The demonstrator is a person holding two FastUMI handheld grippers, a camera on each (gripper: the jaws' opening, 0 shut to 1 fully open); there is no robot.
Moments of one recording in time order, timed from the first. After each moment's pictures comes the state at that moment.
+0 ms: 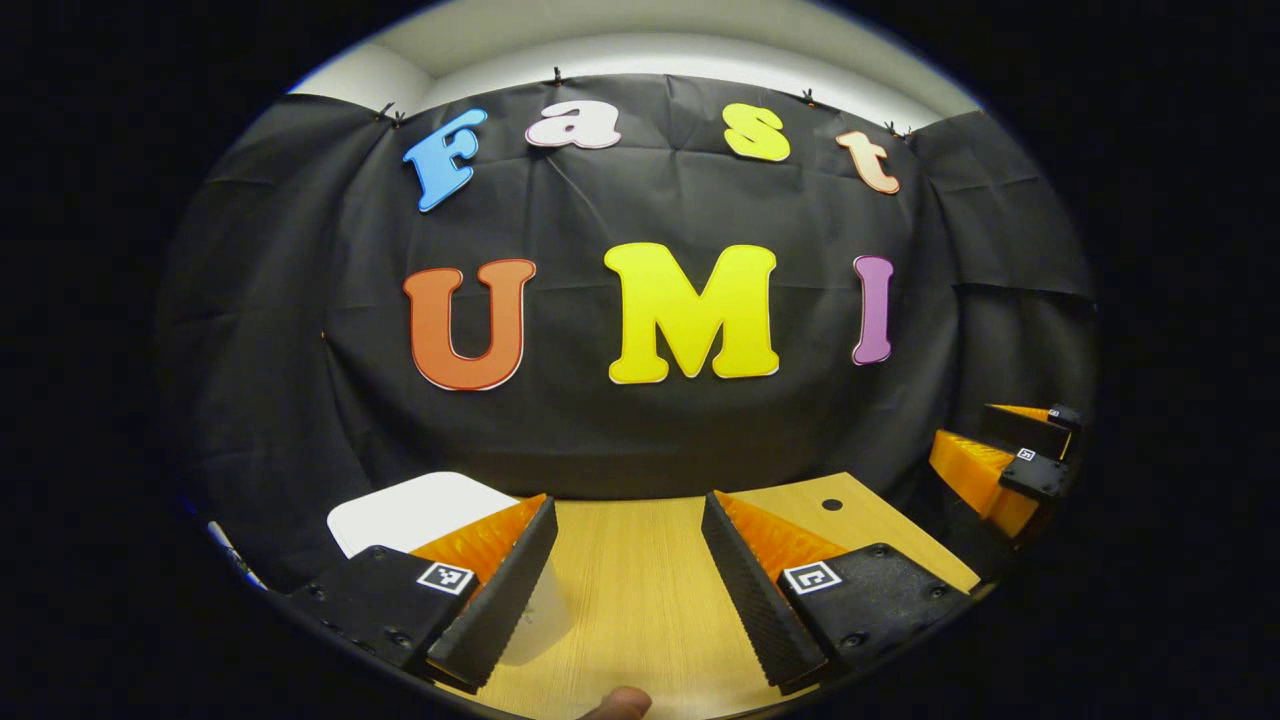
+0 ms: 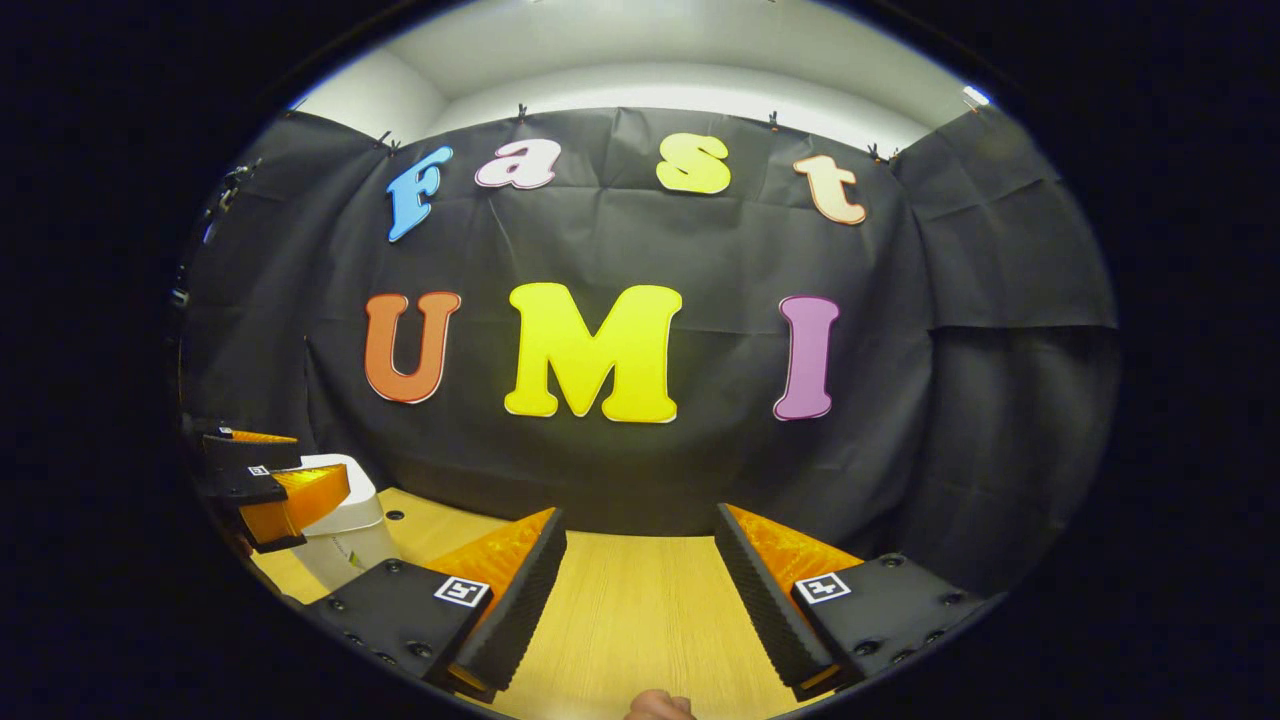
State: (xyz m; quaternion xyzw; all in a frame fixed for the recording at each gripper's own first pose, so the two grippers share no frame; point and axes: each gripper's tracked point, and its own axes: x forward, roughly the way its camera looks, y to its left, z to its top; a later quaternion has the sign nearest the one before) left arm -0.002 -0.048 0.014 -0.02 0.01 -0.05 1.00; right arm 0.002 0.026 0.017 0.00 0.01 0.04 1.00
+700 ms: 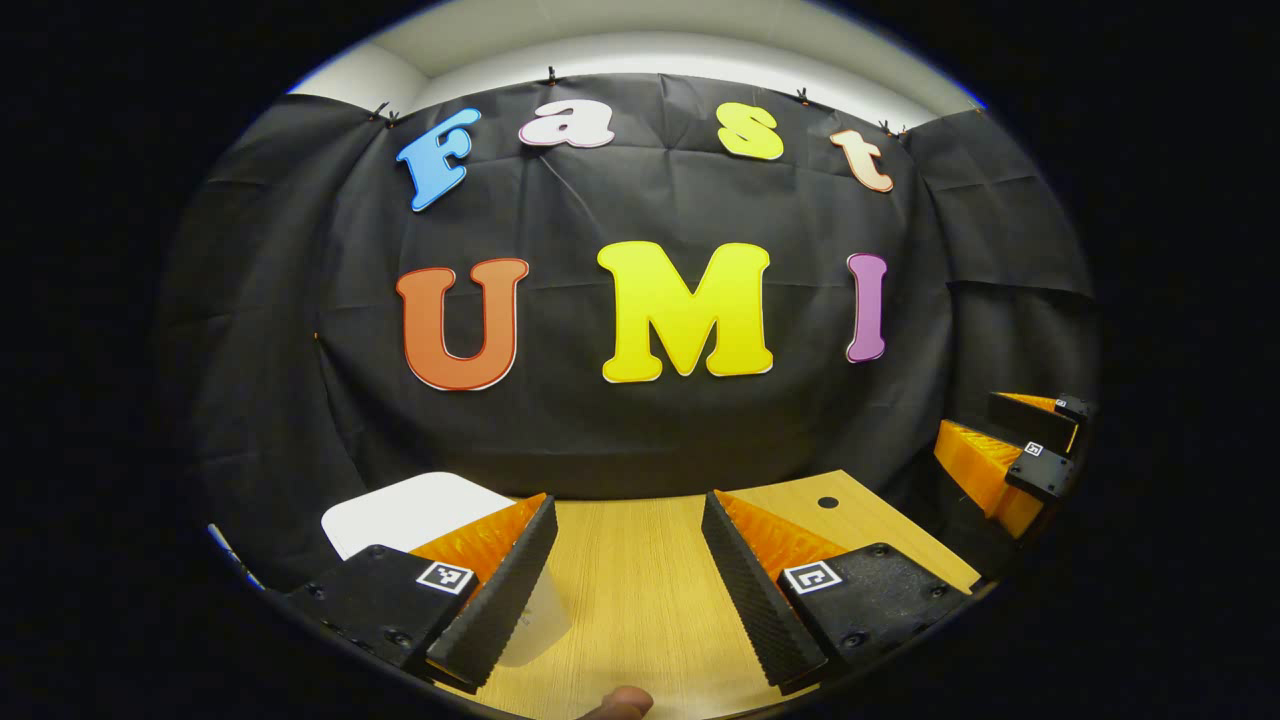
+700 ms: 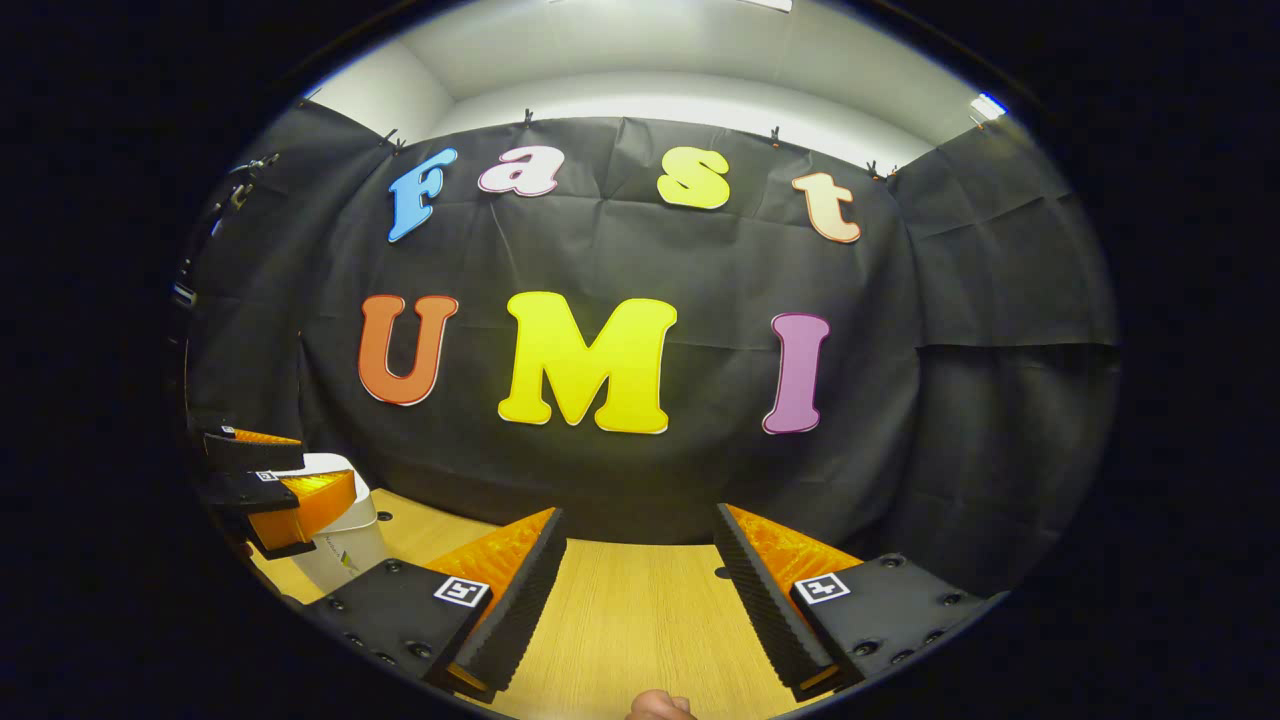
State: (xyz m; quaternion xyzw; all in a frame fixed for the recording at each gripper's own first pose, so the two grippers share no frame) left arm 0.003 -0.051 0.013 -0.02 0.01 -0.06 1.00; right arm -0.002 0.025 0.022 -0.02 0.00 0.03 1.00
